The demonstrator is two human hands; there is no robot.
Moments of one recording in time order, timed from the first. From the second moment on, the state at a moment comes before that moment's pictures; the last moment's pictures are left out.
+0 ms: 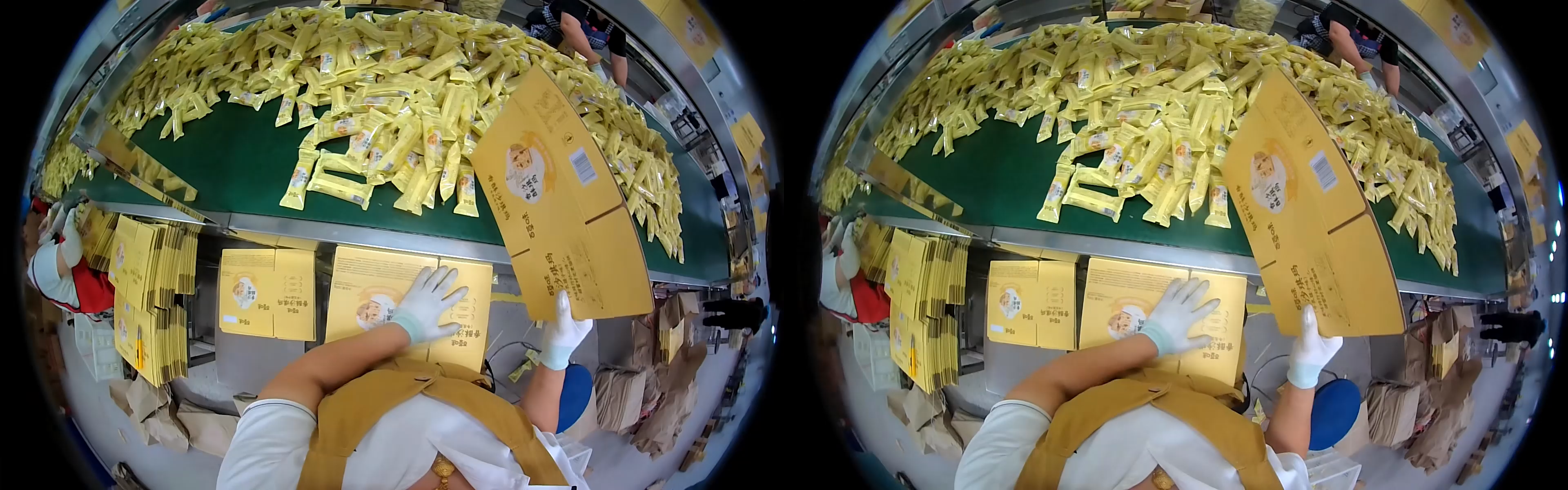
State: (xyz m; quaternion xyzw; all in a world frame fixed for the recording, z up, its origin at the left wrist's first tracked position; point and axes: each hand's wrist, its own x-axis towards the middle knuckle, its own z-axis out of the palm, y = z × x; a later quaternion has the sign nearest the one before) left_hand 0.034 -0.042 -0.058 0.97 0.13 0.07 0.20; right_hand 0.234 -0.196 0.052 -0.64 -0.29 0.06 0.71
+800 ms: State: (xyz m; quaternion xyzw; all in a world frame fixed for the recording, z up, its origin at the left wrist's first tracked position) left_hand -0.106 0.021 0.050 0.56 0.10 0.23 0.79; right_hand 0.282 -0.185 0.018 -0.61 -0.30 0.37 0.63
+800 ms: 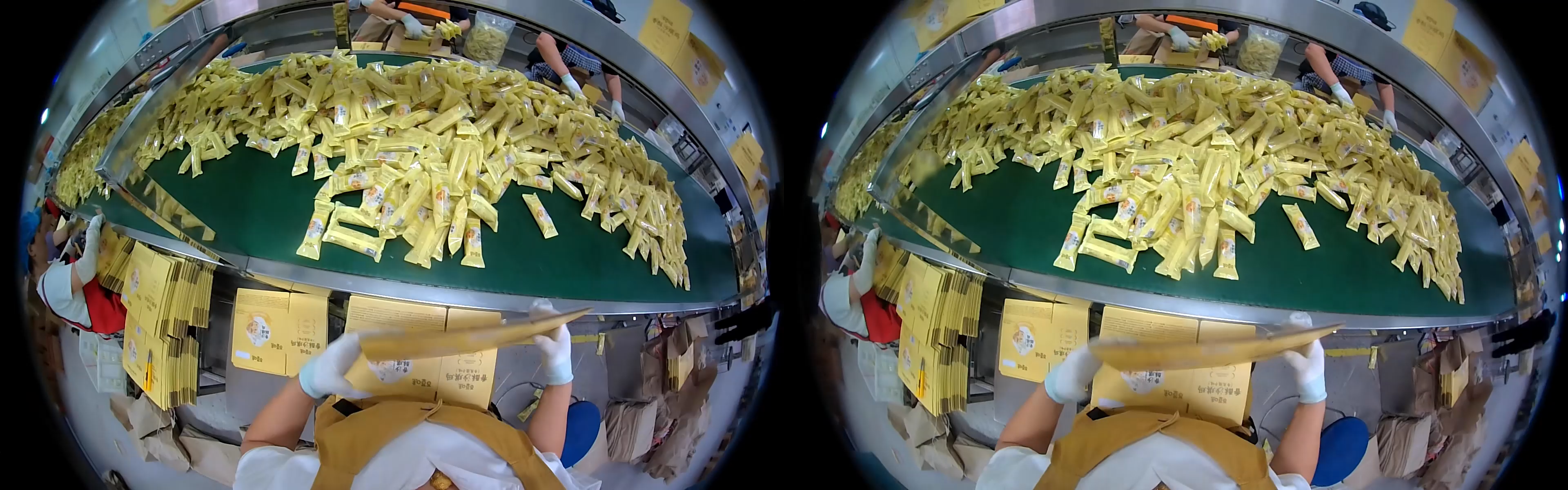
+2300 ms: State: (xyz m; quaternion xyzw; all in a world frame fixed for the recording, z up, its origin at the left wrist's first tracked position) left_hand -0.033 -0.008 0.083 0.98 -0.10 -0.03 0.16; right_hand 0.153 -0.135 0.173 -0.67 -0.72 0.18 0.05
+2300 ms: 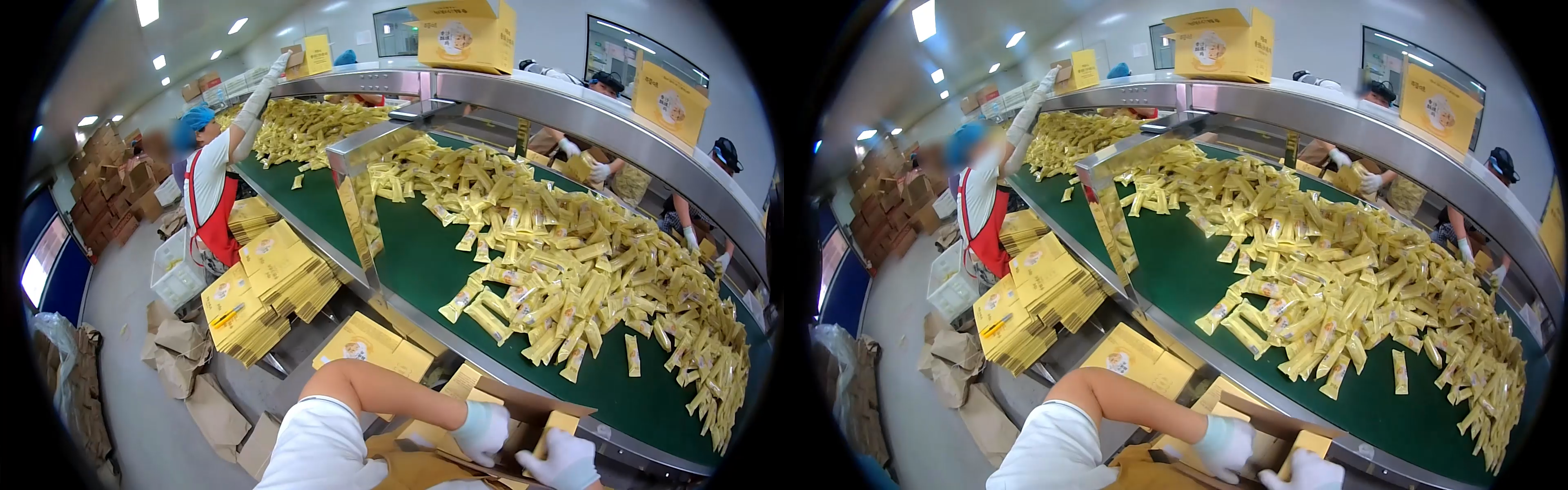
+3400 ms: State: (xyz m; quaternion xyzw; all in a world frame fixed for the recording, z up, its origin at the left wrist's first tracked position) left_hand -0.026 -0.004 0.149 0.93 0.20 0.14 0.29; right_hand 0.252 -0.185 0.012 -0.55 -0.21 0.44 0.67
